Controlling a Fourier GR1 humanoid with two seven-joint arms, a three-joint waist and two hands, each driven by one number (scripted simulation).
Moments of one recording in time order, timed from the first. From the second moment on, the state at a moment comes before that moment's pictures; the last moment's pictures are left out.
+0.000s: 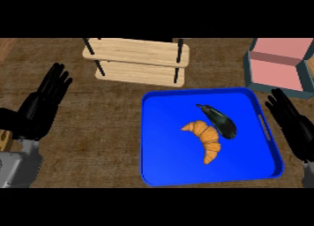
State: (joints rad) left arm -0.21 0.38 -0.07 -1.48 0.39 0.06 0.03; right arm -0.07 -0.49 0.09 -1.36 -0.45 0.05 -0.10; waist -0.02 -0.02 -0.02
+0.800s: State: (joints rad) left arm -0.07 0.35 -0.24 -1.36 0.15 0.09 0.05; right arm -0.10 -0.56 0.07 -1.37 -0.19 -0.17 -0.03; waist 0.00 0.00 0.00
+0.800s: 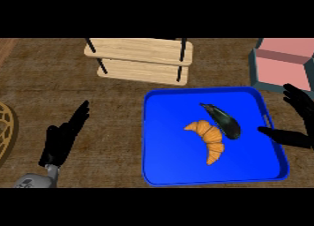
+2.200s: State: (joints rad) left arm -0.05 0.32 -0.23 -1.36 0.10 0.07 0.02; right arm -0.51 -0.53 0.66 -1.73 0.37 0.17 1.05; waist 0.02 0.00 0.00
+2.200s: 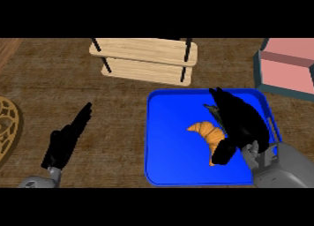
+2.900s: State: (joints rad) left arm -0.04 0.31 -0.21 -1.37 0.08 0.05 0.04; right arm -0.53 -0.34 0.71 -1.55 0.50 0.19 1.13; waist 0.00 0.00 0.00
